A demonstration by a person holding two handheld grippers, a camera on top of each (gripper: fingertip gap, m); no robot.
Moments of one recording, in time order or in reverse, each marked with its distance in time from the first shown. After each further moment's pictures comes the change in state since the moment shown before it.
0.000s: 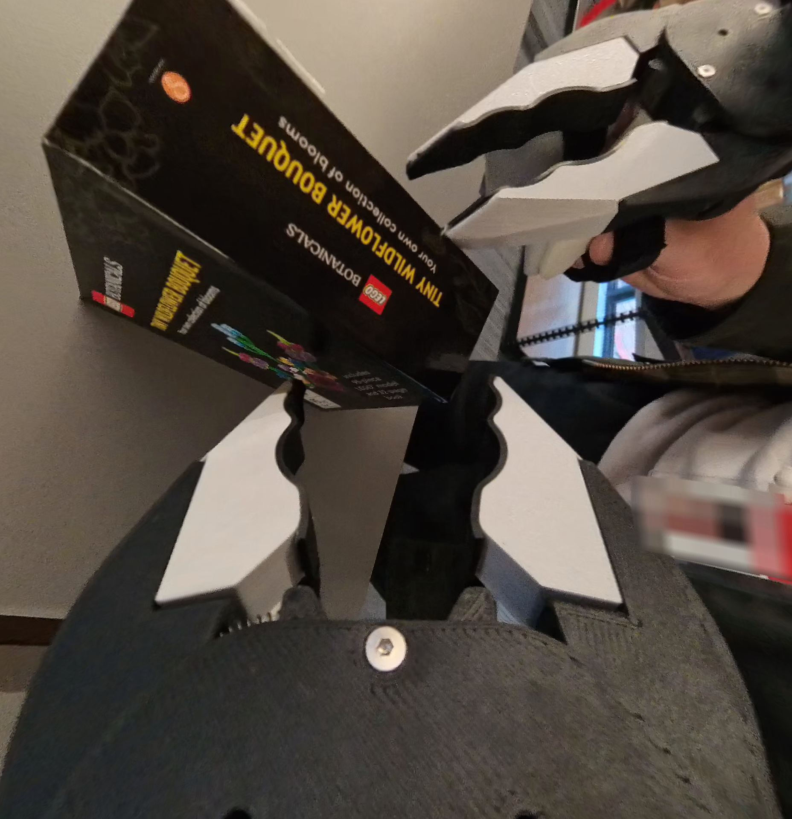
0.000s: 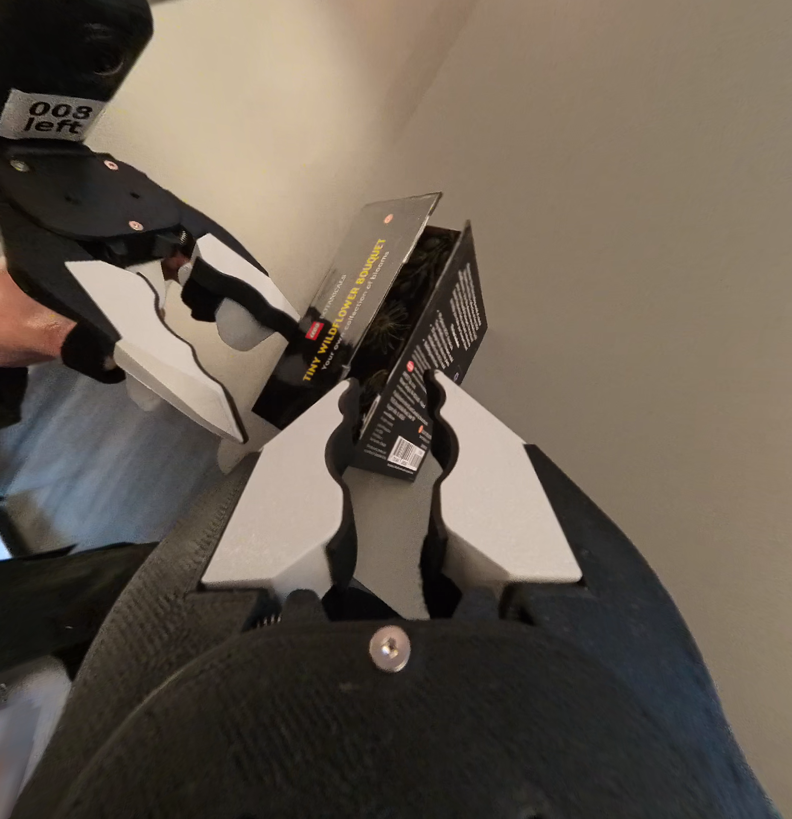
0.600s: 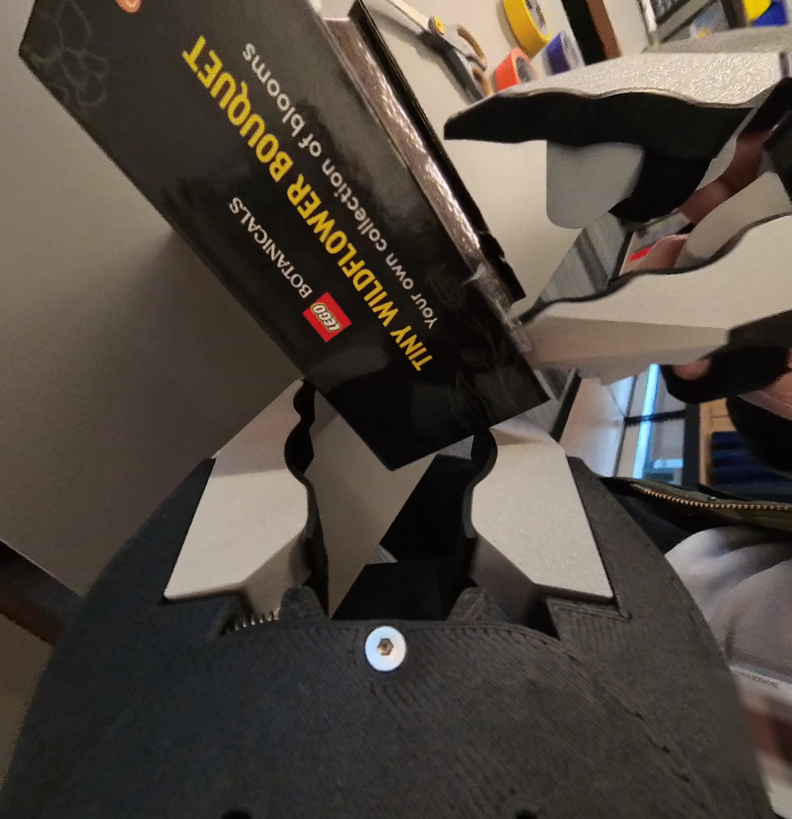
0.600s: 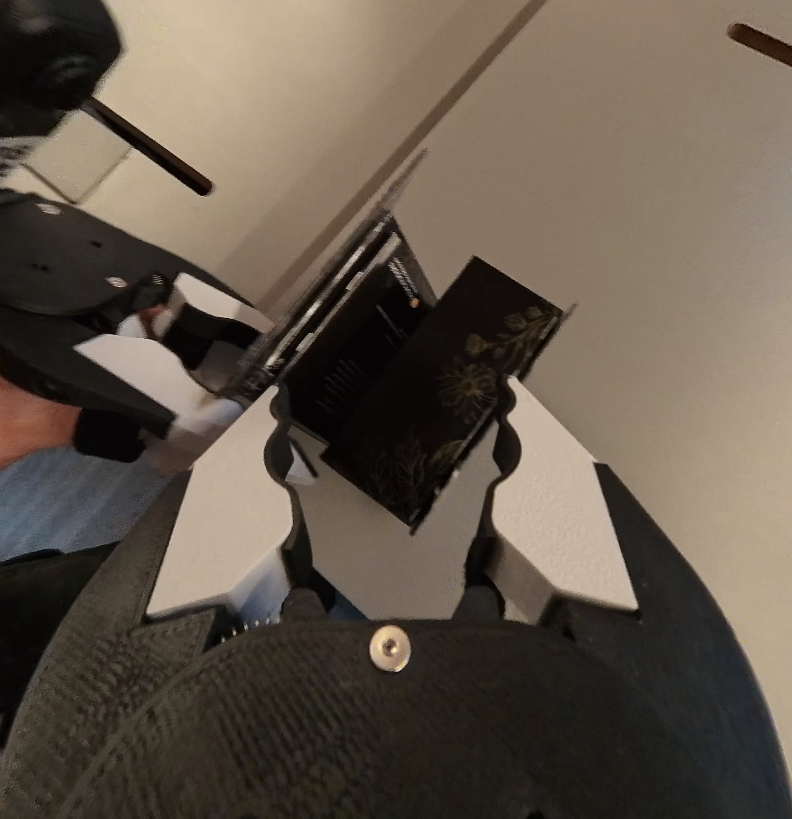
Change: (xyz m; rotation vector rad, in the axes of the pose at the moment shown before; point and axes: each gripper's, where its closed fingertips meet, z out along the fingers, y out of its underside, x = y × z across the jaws) left arm -0.009 0.010 0.005 0.348 -0.205 -0.196; right arm -0.035 -0.011 0.025 -0.150 0.083 -0.299
